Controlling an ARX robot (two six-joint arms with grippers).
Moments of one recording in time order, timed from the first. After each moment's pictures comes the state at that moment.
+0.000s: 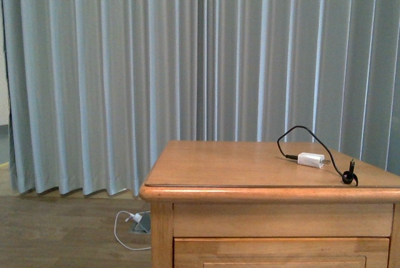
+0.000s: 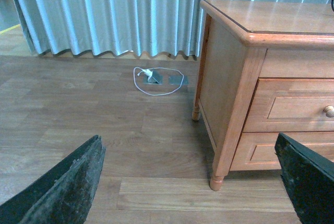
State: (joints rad) left arm 0.00 0.00 0.02 0.00 0.00 0.00; right arm 0.22 0.58 0.38 0.20 0.21 0.06
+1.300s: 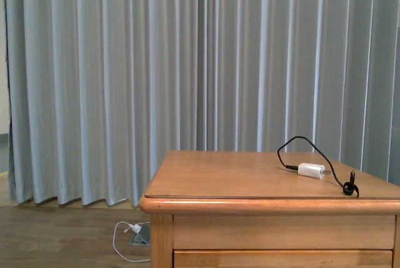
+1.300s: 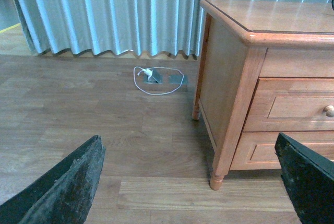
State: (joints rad) left arm 0.00 0.00 0.02 0.00 0.00 0.00; right arm 0.00 0.06 0.01 0.02 0.00 0.00
